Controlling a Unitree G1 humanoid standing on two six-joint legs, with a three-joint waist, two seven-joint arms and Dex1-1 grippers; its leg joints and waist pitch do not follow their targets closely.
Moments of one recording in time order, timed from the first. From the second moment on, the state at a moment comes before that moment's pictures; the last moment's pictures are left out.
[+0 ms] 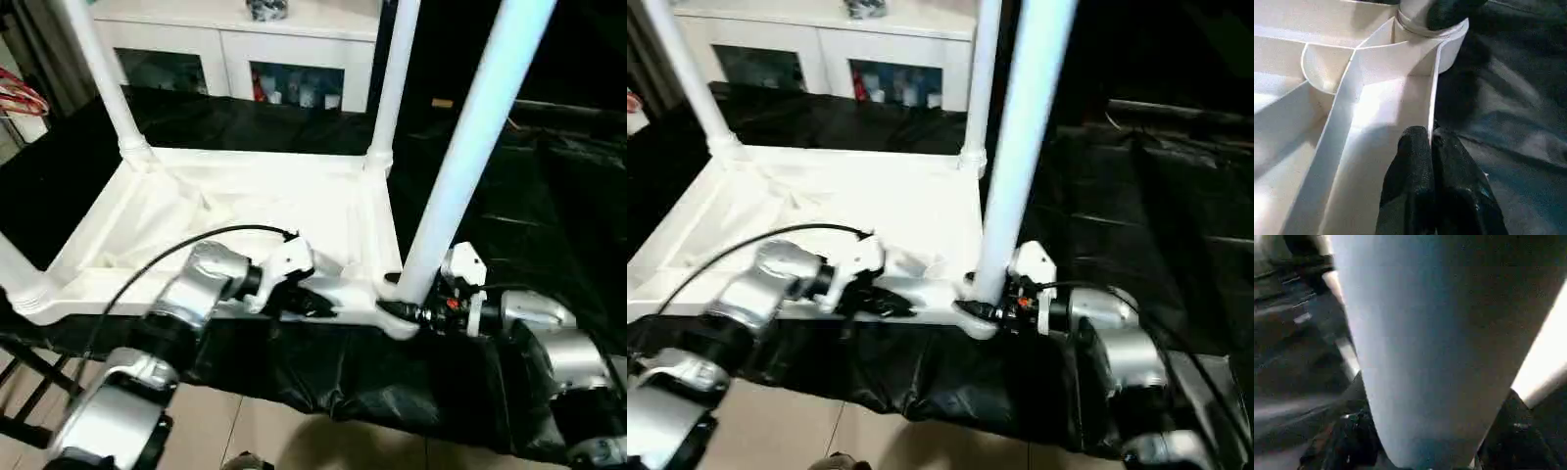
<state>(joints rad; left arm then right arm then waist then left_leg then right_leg) -0.69 0.22 -0.28 0.74 0.07 0.09 -1.19 -0.32 -0.32 0.00 0.45 0.17 0.06 0.96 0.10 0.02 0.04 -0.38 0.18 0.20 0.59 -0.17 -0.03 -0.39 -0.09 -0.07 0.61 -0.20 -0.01</state>
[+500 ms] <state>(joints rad) -0.72 0.08 -0.26 0.80 0.13 0.15 -0.86 -0.46 -0.07 -0.11 0.63 0.07 0.02 0.29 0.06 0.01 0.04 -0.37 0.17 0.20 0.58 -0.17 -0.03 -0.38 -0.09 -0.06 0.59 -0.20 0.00</state>
